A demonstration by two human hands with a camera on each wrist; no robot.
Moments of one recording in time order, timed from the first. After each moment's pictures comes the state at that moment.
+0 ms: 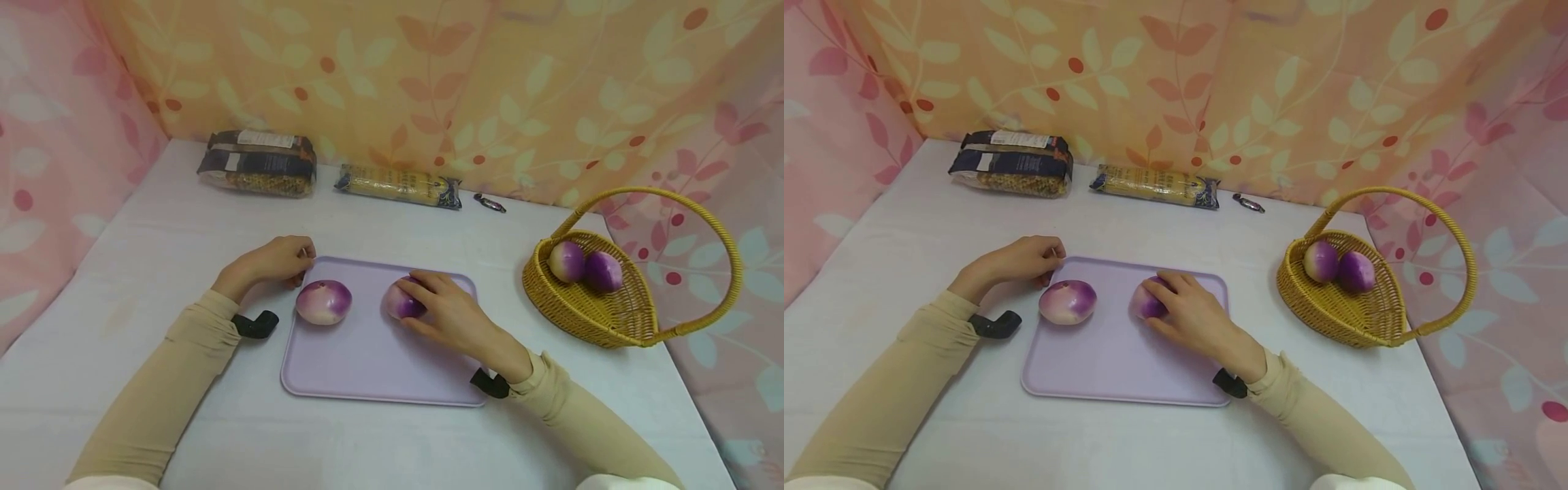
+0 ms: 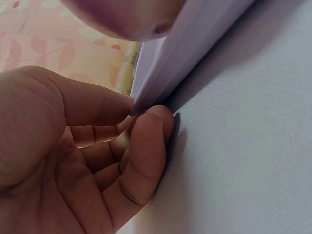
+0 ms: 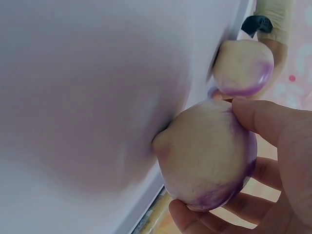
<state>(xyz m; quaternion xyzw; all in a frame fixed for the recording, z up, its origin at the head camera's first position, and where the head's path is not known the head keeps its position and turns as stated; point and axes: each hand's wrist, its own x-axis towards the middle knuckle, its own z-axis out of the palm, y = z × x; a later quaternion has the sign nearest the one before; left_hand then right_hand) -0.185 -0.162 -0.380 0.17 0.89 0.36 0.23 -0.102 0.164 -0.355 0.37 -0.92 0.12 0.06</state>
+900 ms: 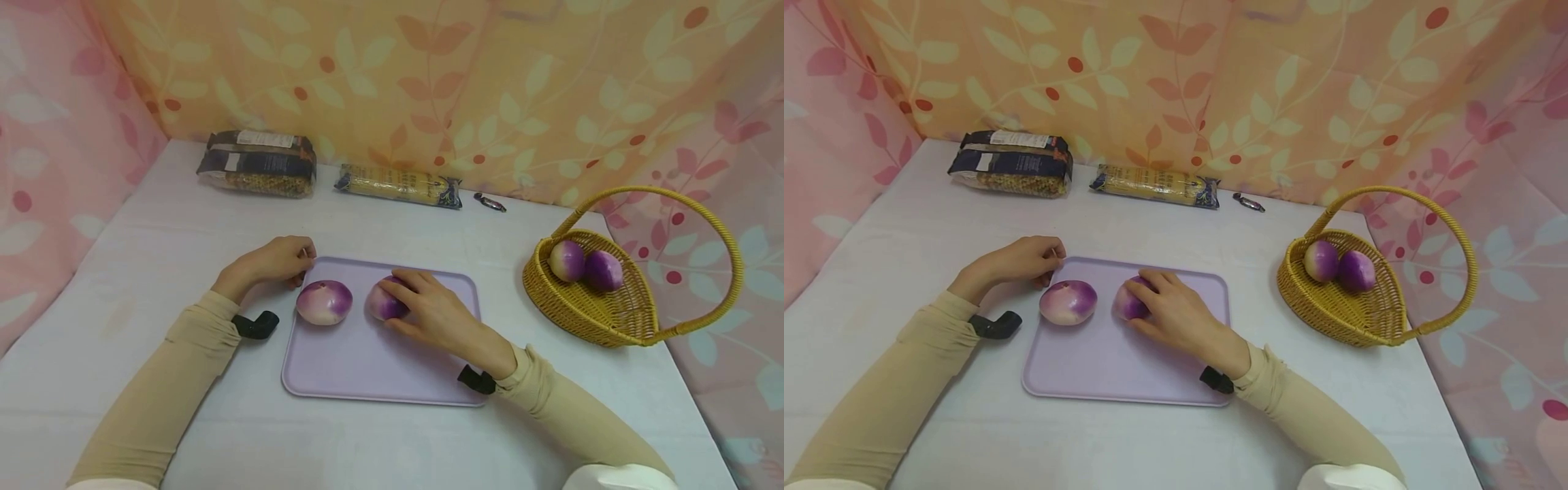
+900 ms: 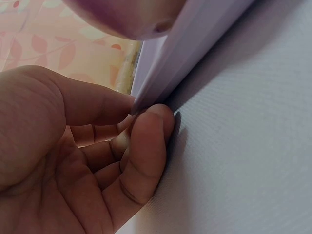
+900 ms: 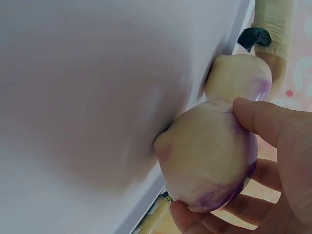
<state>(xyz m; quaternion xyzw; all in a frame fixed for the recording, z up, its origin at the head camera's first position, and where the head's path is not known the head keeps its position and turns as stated) -0.187 -0.164 -0.383 0.17 0.89 0.36 0.23 -0.104 0.141 -0.358 0.40 -0.91 0.11 0.07</state>
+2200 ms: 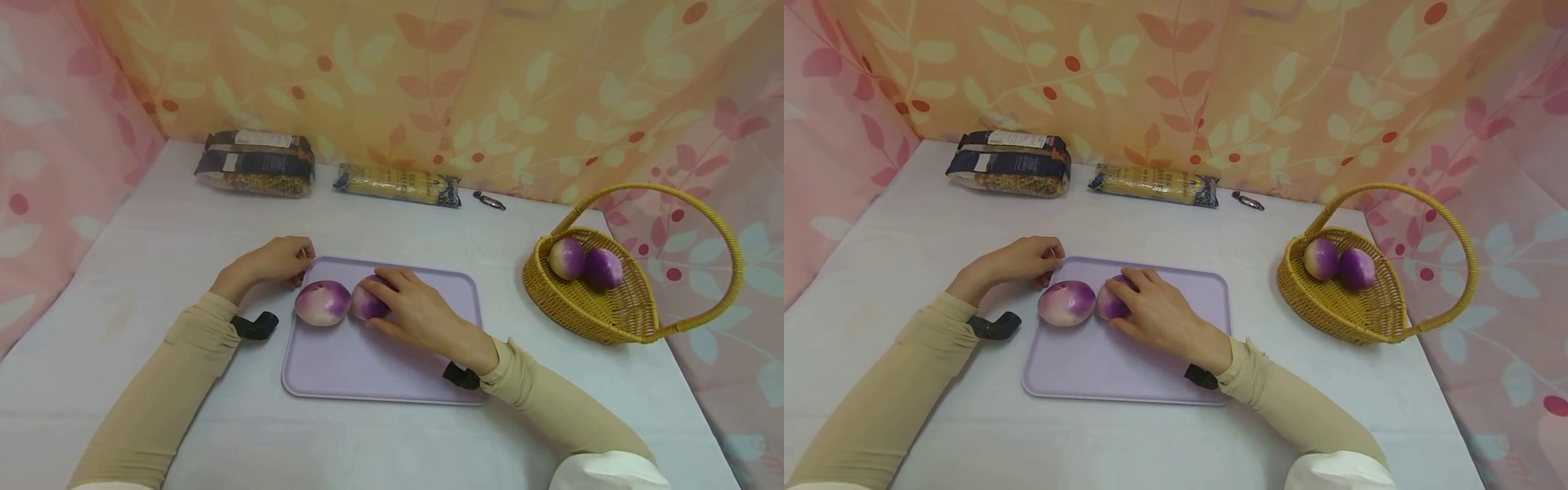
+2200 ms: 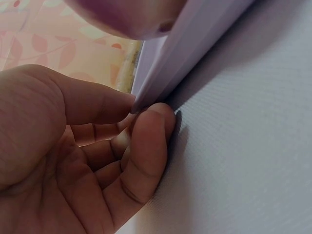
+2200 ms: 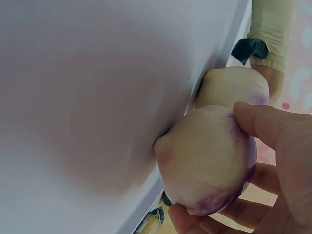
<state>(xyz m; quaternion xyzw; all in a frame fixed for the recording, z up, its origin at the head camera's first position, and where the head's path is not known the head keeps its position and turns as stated) -0.188 -0.164 -0.384 0.16 0.89 0.36 0.23 -0.105 0.116 -0.359 0.41 -0.90 0.10 0.09</state>
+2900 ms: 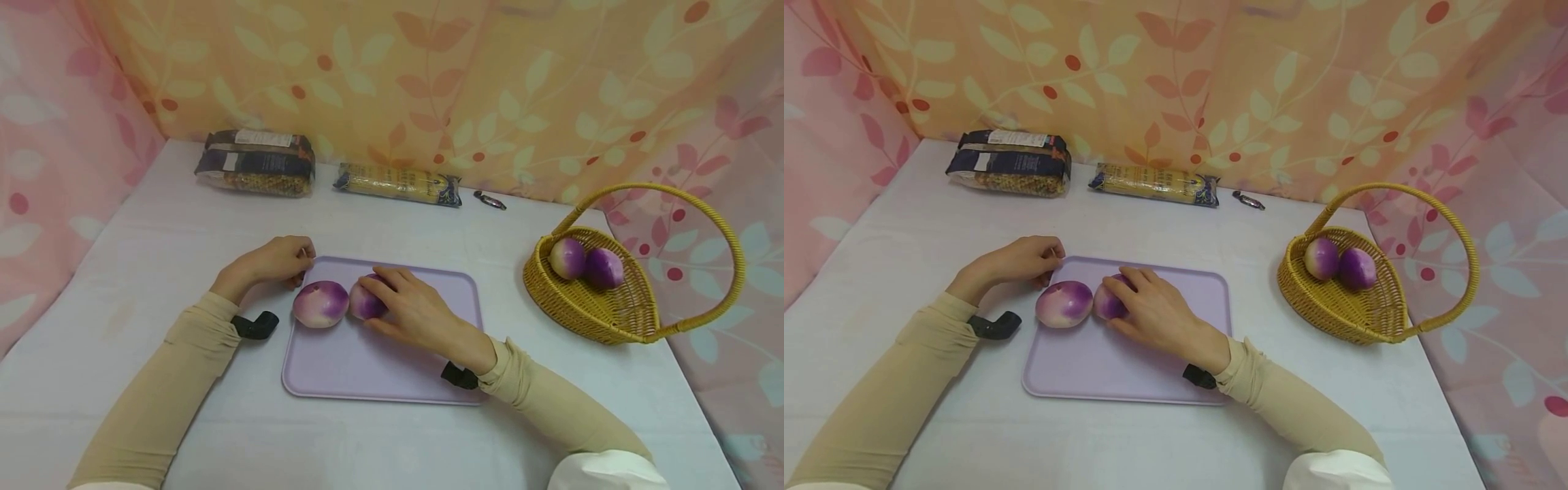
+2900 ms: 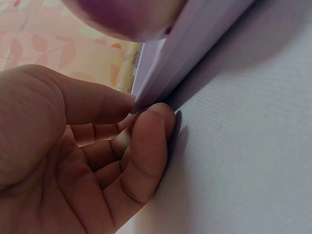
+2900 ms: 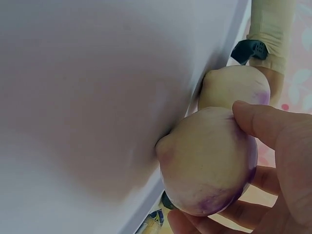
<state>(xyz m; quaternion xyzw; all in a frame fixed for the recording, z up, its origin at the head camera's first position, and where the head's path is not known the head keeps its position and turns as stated) -0.187 -0.163 -0.383 0.16 0.89 0.36 0.23 -0.104 0.113 -0.361 0.41 -0.90 0.09 0.10</state>
